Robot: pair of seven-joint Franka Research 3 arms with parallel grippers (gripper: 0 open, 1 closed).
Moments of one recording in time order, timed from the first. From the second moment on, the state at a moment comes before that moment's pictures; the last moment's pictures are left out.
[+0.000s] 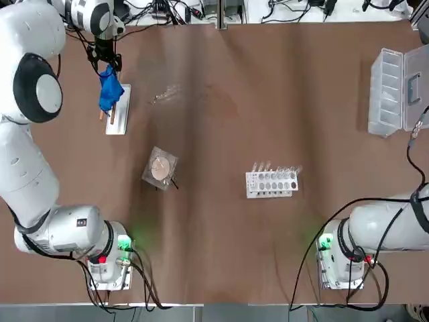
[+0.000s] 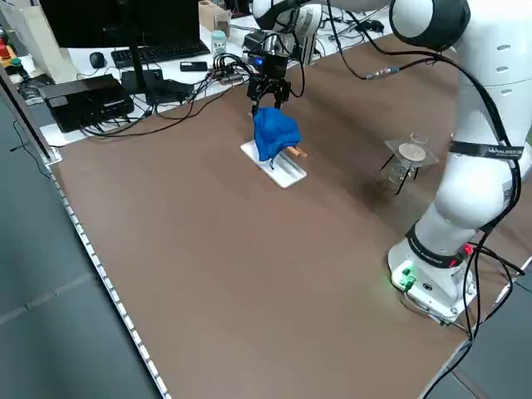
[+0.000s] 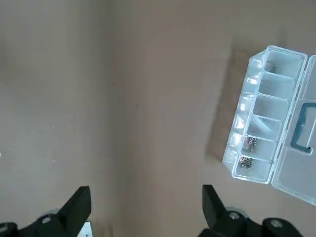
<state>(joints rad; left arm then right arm) 0.05 0.45 -0.14 -1.70 0.41 1.87 -0.19 -0.02 0.03 -0.02 -1.57 -0.04 1.61 0.04</state>
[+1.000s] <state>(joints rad) 0.05 0.17 -0.22 -1.47 0.08 1.83 -0.19 -0.02 0.03 -0.02 -1.58 -0.04 1.61 0.04</state>
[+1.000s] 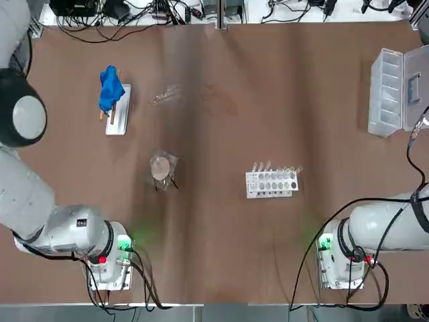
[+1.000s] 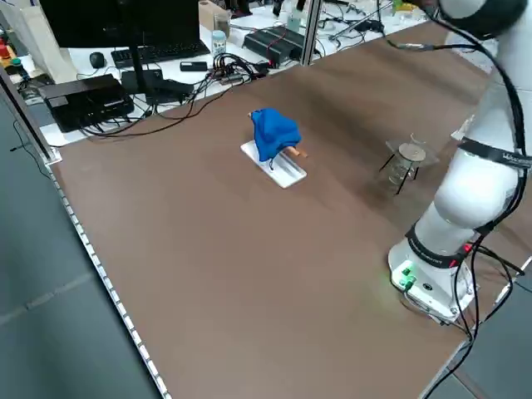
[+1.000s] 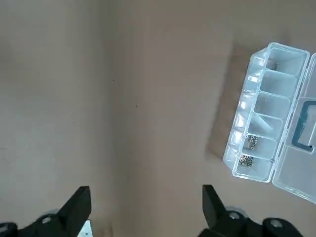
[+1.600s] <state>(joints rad) 0.09 0.08 -0.20 -1.48 -0.07 1.65 -0.16 -0.02 0.03 -0.02 -1.58 -0.04 1.61 0.04</state>
